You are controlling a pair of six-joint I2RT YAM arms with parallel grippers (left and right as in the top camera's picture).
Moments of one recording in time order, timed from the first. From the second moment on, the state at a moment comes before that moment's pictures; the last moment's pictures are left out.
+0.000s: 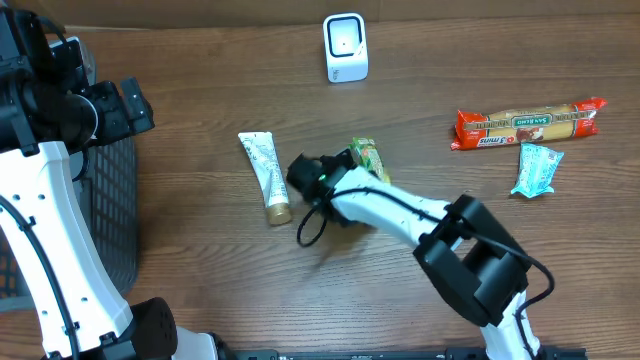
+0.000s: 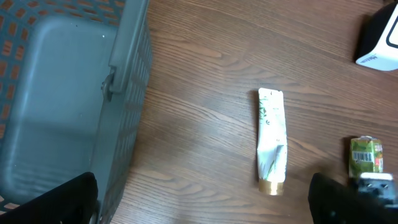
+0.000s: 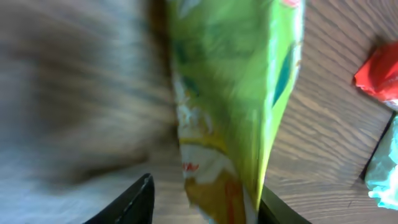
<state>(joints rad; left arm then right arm) 0.30 1.66 2.18 -1.60 0.05 -0.10 0.85 2.11 1.49 -1.03 0.57 0.43</state>
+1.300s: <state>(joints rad) 0.30 1.66 2.18 -1.60 0.05 -0.10 0.39 1.95 1.24 -0.65 -0.45 0.25</state>
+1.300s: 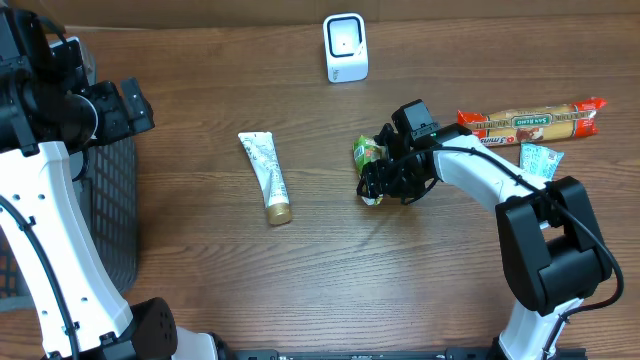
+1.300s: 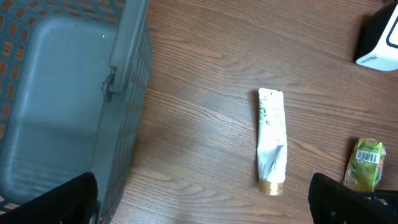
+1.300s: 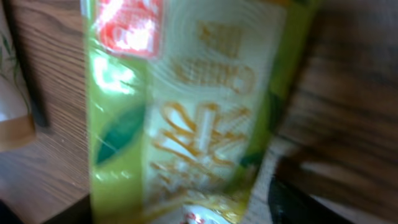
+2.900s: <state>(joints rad) 0.30 1.66 2.18 -1.60 0.05 -0.10 0.34 1.68 1.96 -1.03 -0.38 0.30</state>
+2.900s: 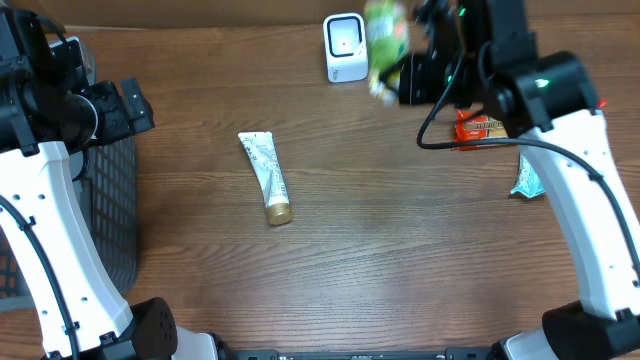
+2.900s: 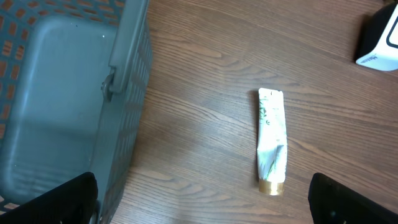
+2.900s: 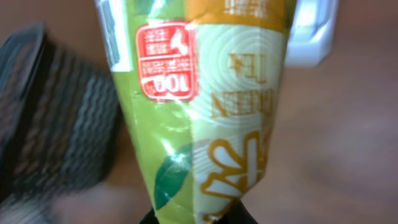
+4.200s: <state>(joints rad) 0.30 1.66 2.18 -1.60 0.05 -0.10 0.48 2.53 2.04 0.12 0.82 -0.89</state>
